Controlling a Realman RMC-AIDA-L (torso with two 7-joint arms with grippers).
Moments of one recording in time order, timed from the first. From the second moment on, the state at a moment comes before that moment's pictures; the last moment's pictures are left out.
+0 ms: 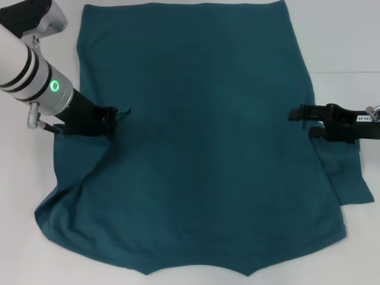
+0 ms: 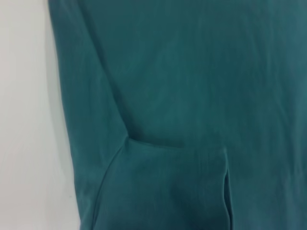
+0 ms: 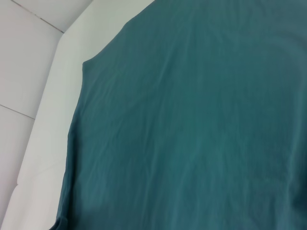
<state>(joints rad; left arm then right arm) -0.98 -2.04 0.82 0.75 2.86 1.31 -2.98 0.71 1.96 -0.62 -0.50 -2.18 -1.16 2.42</state>
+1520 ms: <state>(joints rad) -0.90 -2.06 0.82 0.86 2.67 1.40 -2.90 0.70 1.96 -0.62 -0.50 -2.19 -1.14 2.42</state>
